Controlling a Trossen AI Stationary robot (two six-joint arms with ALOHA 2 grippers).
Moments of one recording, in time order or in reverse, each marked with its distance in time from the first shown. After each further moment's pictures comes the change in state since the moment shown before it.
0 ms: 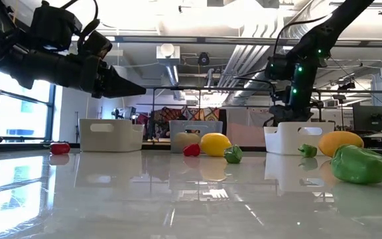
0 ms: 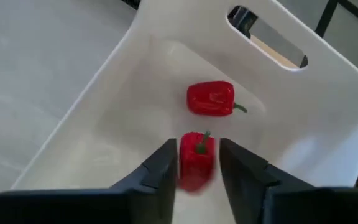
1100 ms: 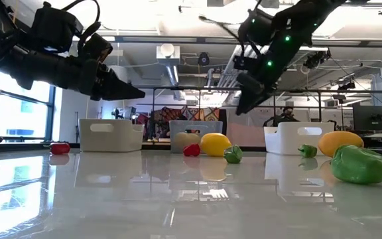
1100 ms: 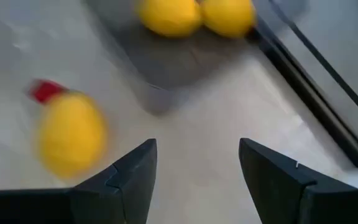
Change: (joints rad) left arm 0.000 0.000 0.000 -0.031 0.000 0.000; right arm 0.564 -0.002 0.042 0.245 0.013 -0.015
